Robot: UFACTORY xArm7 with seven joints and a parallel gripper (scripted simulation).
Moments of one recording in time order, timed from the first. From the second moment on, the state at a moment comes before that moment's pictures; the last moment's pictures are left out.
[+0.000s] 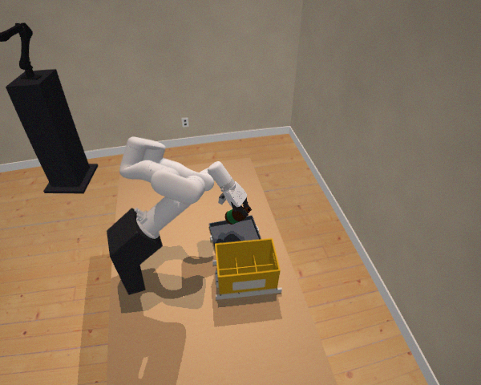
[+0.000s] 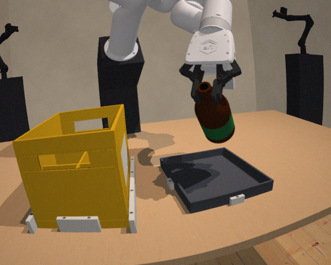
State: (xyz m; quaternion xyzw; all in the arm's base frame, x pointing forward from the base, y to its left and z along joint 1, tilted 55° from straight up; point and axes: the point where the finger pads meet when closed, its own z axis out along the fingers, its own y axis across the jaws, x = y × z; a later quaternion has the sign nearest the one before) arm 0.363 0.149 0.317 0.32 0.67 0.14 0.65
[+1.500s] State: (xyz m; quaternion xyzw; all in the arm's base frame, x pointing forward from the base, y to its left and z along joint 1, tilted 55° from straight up) arm 0.363 0.149 0.317 0.33 0.65 0.12 0.68
